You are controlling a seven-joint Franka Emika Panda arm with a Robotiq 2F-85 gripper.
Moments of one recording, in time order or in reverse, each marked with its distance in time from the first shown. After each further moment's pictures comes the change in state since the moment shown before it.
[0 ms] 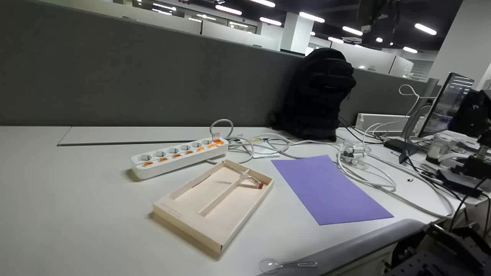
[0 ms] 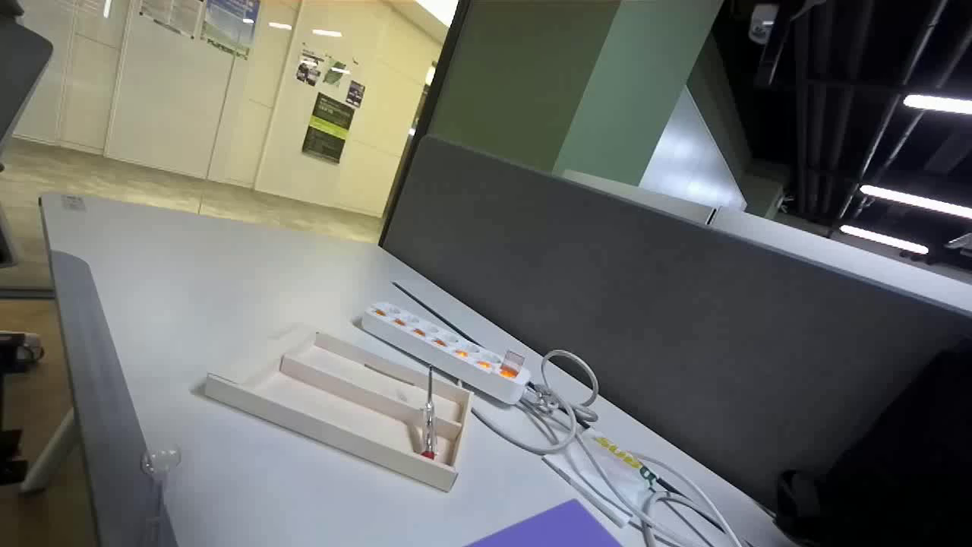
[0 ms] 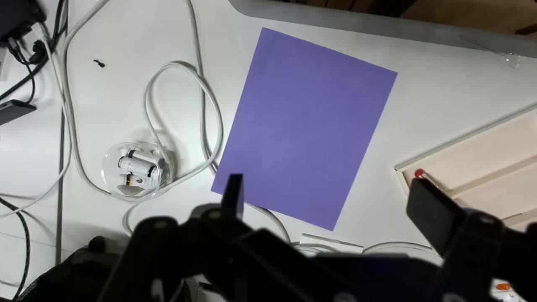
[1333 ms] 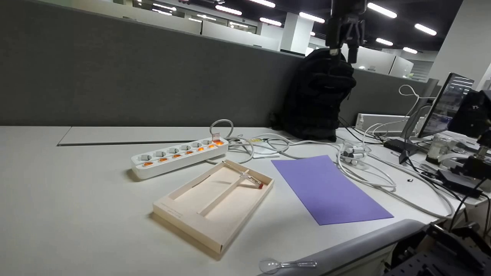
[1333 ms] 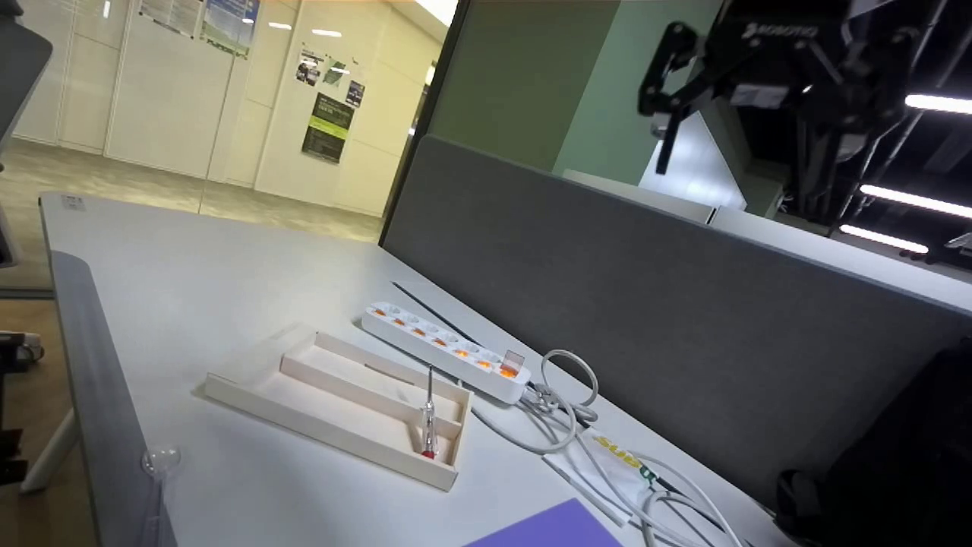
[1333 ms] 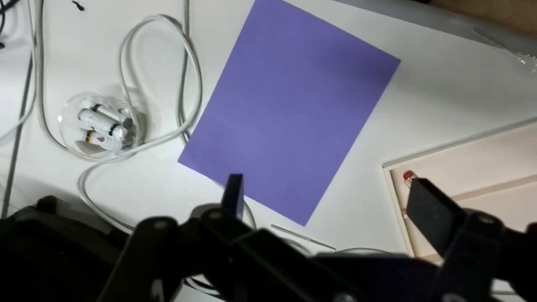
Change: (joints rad) arm 0.049 0.110 0.069 -0.040 -0.019 0.128 -0.003
